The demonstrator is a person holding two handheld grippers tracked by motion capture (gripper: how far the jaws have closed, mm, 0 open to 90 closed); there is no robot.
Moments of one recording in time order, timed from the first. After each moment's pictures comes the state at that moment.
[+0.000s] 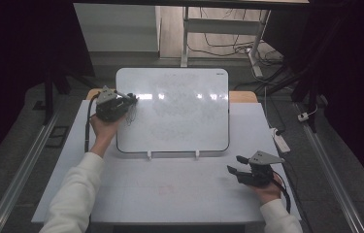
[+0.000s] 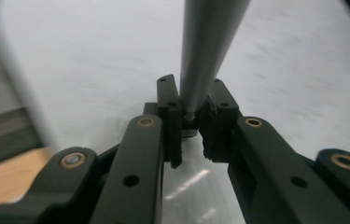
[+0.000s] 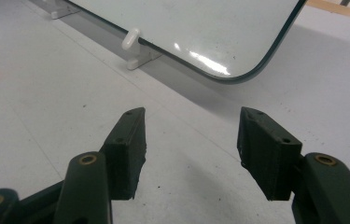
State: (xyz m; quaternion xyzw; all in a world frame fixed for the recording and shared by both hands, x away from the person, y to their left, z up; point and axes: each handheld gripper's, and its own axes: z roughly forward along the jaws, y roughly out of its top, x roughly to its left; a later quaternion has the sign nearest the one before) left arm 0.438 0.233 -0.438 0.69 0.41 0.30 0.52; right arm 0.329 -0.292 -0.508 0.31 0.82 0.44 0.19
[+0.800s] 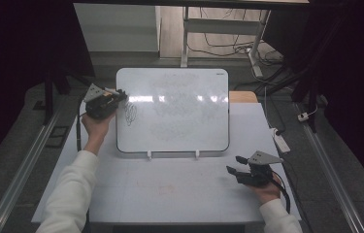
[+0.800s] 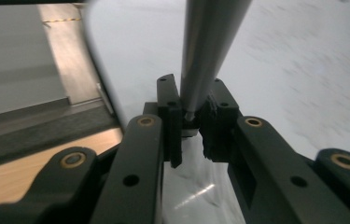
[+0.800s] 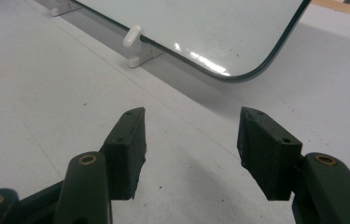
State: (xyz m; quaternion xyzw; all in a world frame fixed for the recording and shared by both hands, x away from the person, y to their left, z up) left arm 0.432 0.235 -0.454 0.68 0.41 0.28 0.55; right arm 0.330 -0.289 -0.510 0.31 0.82 0.44 0.19
